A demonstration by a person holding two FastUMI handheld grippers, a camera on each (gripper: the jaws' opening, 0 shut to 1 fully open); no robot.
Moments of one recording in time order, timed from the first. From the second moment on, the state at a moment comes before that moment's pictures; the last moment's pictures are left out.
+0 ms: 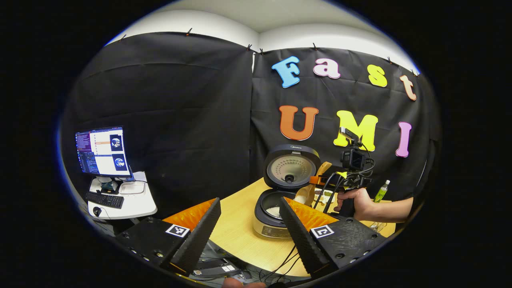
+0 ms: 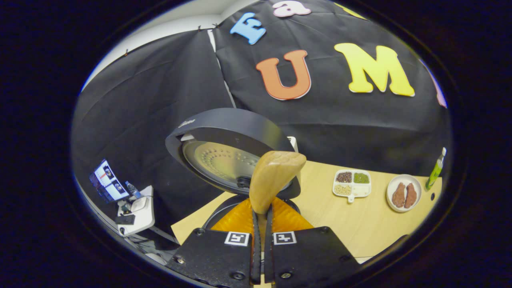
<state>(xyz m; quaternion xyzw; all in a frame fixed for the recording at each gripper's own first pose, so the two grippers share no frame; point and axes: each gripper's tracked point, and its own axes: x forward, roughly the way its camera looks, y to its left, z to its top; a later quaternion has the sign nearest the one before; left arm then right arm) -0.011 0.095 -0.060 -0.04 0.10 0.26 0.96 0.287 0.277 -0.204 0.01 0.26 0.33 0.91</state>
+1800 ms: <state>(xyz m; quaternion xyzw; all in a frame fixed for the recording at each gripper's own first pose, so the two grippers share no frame) 0.005 0.074 -0.029 -0.05 0.05 0.19 0.98 0.241 0.250 -0.084 0.06 0.21 0.37 0.90</state>
